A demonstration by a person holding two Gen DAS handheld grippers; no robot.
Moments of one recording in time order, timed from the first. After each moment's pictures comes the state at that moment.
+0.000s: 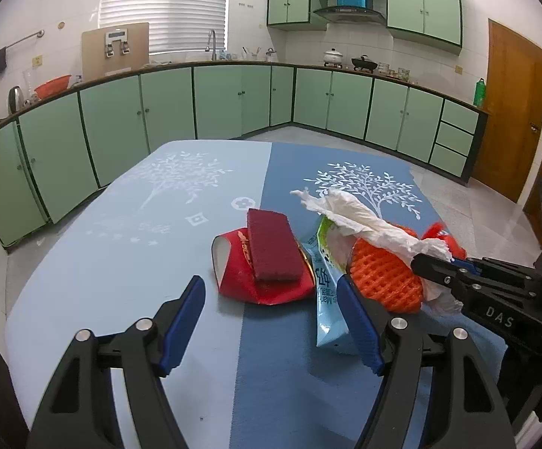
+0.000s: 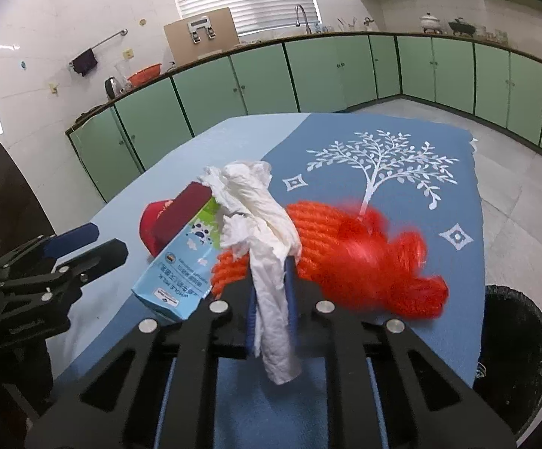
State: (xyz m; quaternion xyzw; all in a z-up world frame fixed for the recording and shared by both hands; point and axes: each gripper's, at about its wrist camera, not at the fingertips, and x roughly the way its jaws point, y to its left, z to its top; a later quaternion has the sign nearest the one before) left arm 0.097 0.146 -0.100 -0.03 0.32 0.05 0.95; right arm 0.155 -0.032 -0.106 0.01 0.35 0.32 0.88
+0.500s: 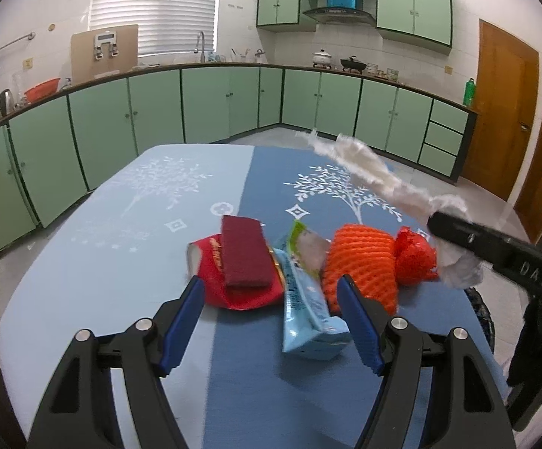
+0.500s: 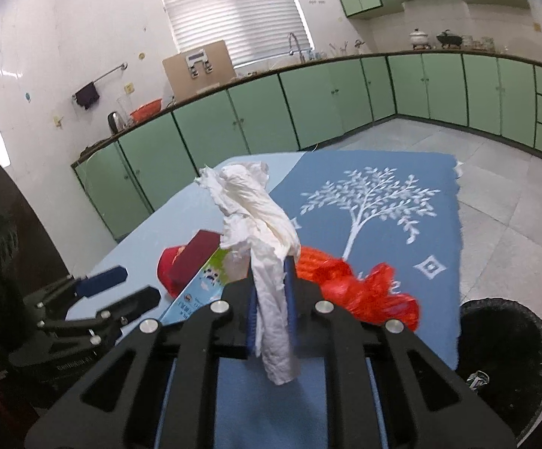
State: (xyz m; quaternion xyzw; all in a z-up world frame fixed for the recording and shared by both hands) left arm 0.101 0.126 -0.095 -0.03 0.32 0.03 0.95; right arm 0.150 -0.066 -0.066 0.05 0.30 0.31 0.90
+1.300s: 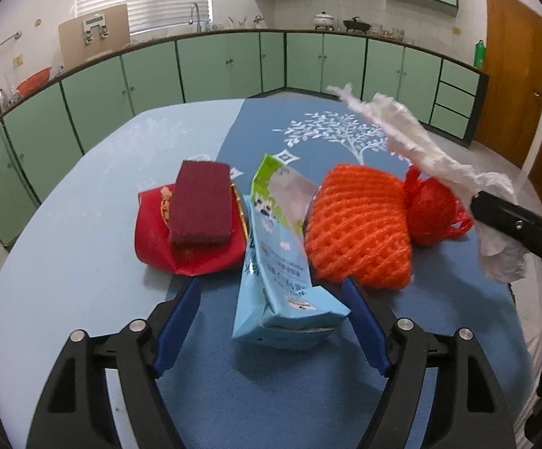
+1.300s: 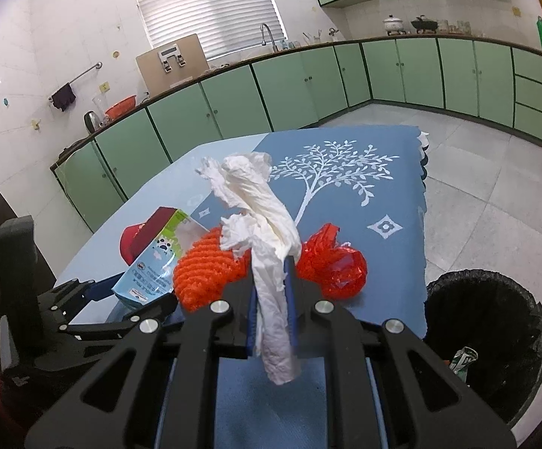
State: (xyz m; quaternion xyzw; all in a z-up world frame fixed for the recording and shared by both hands) left arm 0.131 0.093 -0.142 -0.01 0.39 0.05 0.92; right arm 0.153 -0.092 -0.102 0.06 0.33 0.28 0.90
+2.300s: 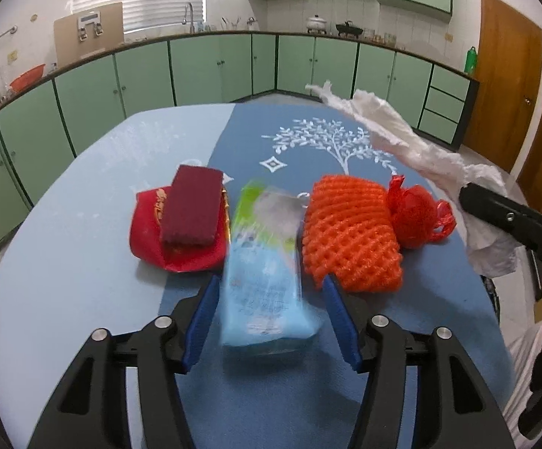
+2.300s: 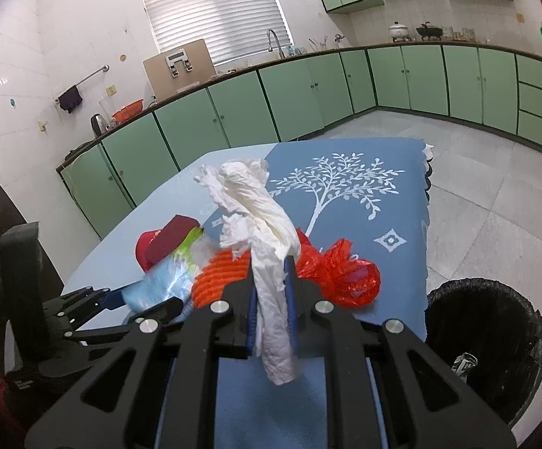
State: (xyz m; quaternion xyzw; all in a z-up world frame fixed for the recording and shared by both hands) left arm 0.126 0.090 -0.130 -0.02 0.38 0.03 0.92; right arm 0.143 -0.090 -0.084 0.05 0.32 0.28 0.90
